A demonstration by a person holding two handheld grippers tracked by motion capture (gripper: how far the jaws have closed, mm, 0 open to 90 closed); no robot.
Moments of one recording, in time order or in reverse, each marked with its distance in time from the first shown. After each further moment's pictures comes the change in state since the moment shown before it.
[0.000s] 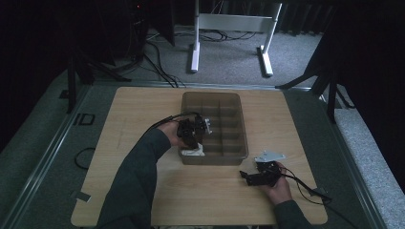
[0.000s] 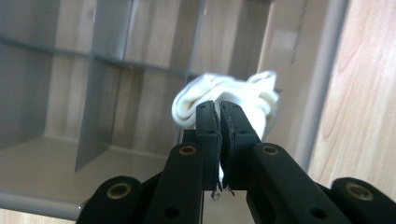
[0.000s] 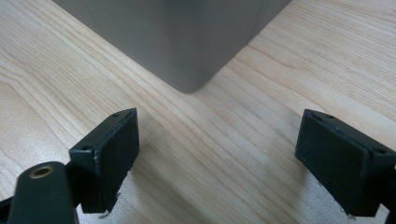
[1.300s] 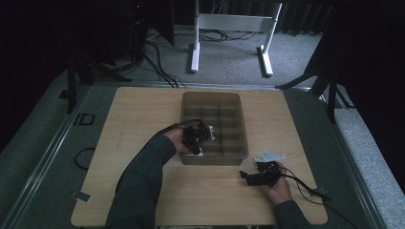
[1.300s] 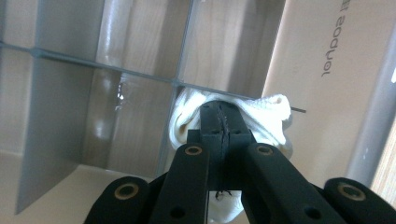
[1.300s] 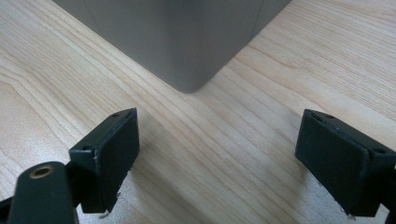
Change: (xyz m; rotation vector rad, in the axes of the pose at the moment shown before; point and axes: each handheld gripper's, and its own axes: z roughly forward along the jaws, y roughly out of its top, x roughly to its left) left arm 0.000 0.001 0.041 0.045 -0.021 -0.042; right arm 0.000 0.000 0.000 0.000 -0.001 -0.001
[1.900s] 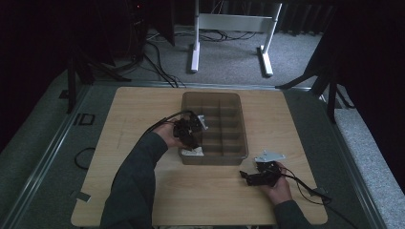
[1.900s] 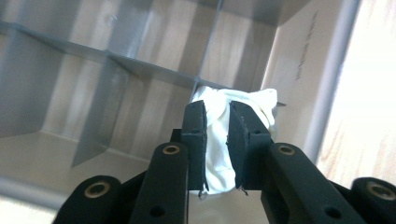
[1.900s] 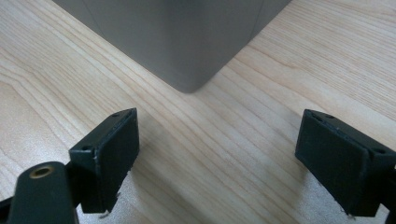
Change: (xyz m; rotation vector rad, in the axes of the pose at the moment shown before) left arm 0.004 -0.023 -0.045 -0.179 0.021 -0.072; right arm 0.000 0.000 0.000 0.000 0.000 0.001
